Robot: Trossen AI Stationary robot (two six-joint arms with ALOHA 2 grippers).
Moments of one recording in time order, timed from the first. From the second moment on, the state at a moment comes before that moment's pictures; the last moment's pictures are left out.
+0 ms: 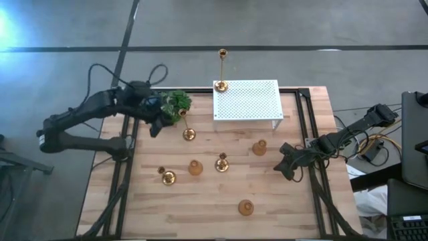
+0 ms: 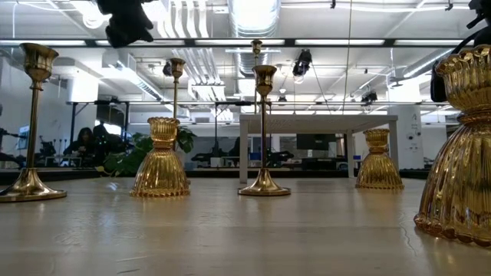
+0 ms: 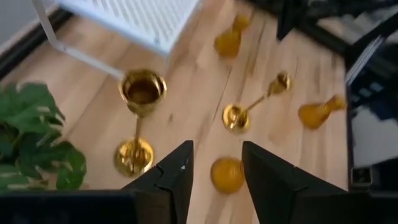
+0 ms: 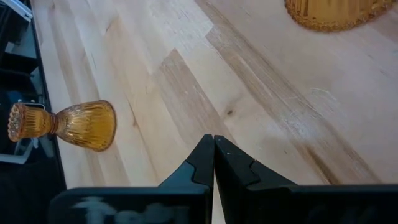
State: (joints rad) left arm 0.35 0.94 1.16 -0.94 0.23 -0.21; right arm 0.46 0.64 0.22 -0.38 0.13 1.18
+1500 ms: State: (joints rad) left arm 0.28 1.05 0.67 -0.18 -0.19 -0.27; right arm 0.46 0.64 0.22 -0.39 0.13 1.17
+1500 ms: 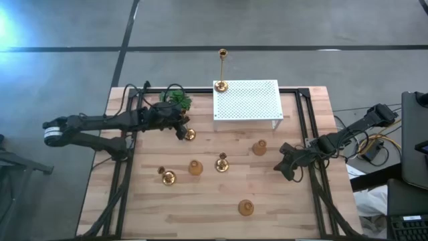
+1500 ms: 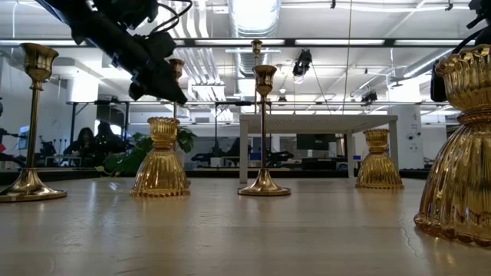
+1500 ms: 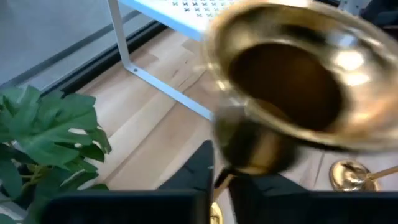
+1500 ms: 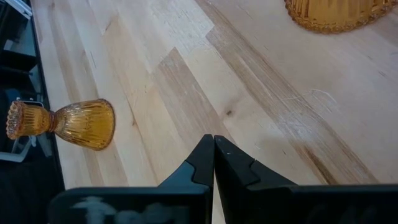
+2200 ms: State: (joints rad) left arm 0.28 1.02 1.14 -0.45 -0.22 -0.19; right arm 0.46 0.63 0.27 -0.38 0.13 1.14
